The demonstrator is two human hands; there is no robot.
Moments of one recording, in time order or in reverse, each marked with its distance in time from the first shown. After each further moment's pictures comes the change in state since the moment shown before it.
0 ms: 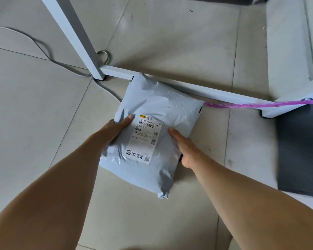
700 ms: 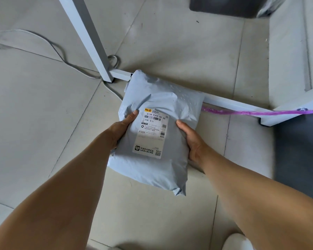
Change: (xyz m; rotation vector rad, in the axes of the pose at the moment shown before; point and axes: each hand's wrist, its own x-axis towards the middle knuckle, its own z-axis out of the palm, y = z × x) left_hand -0.047 0.022 0.015 -0.370 -0.151 -0.047; right_hand -0.045 -0.041 -0.007 0.037 -0.294 -0.027
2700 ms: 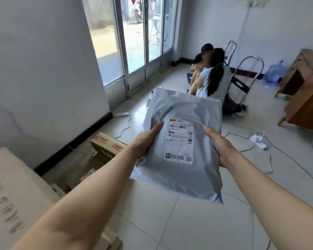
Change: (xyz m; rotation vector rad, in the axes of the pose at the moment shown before) left_hand -0.900 0.180 -0.240 -1.106 1.428 0.532; right_hand -0.578 -0.129 0.847 -1.245 -1.247 0.111
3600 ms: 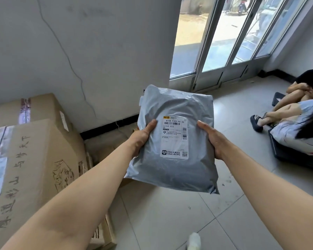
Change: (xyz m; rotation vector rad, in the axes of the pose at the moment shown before) left_hand 0.139 0.019 -0.152 -0.276 0.555 -0.127; right_hand 0.267 -0.054 0.196 -0.361 -0.445 0.152
